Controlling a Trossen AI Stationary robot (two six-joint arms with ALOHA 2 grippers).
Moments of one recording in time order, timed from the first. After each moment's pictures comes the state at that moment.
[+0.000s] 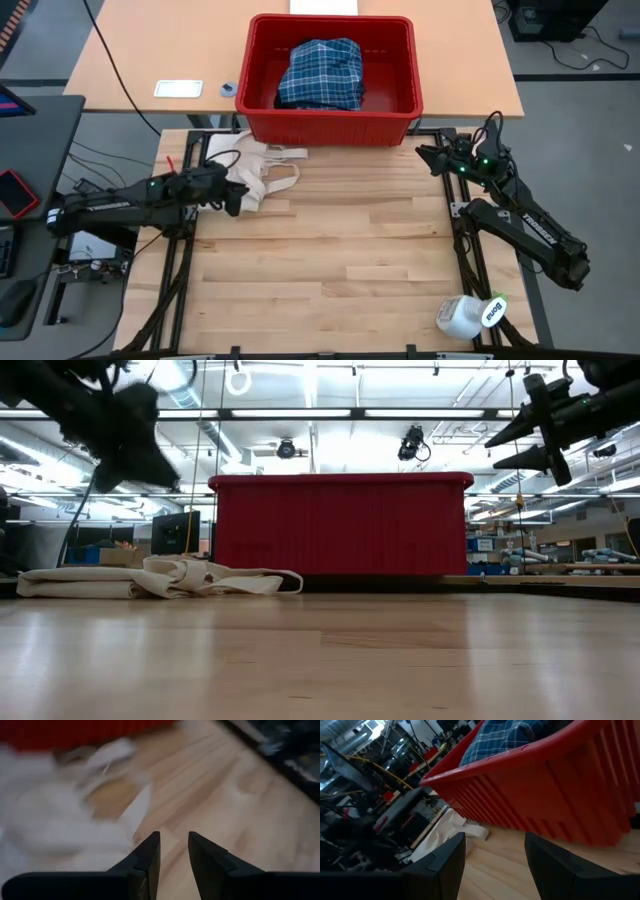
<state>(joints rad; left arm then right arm) 0.19 0.54 0.48 -0.52 -0.23 -0.63 -0.89 0.35 0.42 -0.27 -0.26 0.62</state>
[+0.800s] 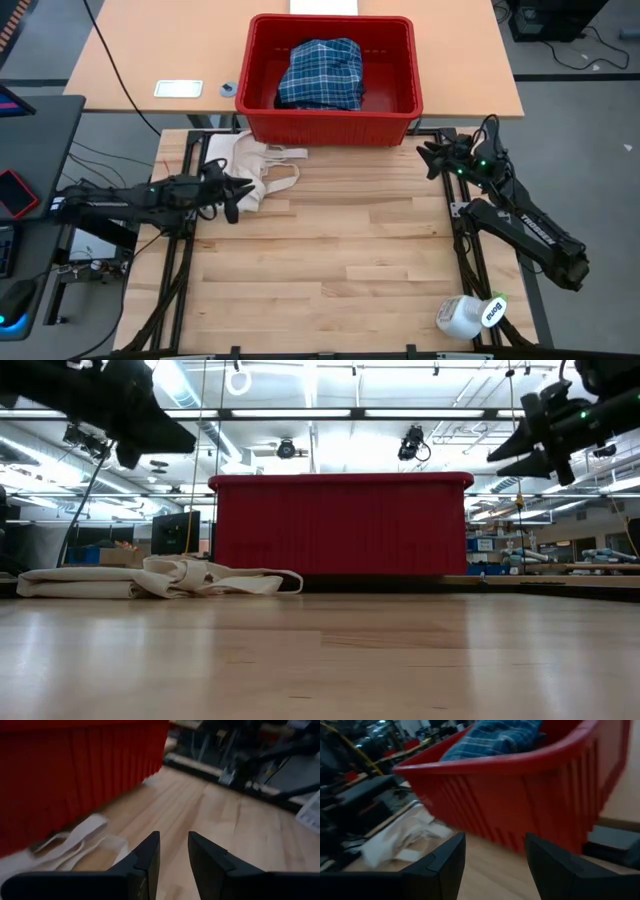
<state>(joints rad) 0.01 0.48 0.44 -0.24 -0.40 -0.31 -0.89 0.33 0.39 -0.26 -0.16 0.37</state>
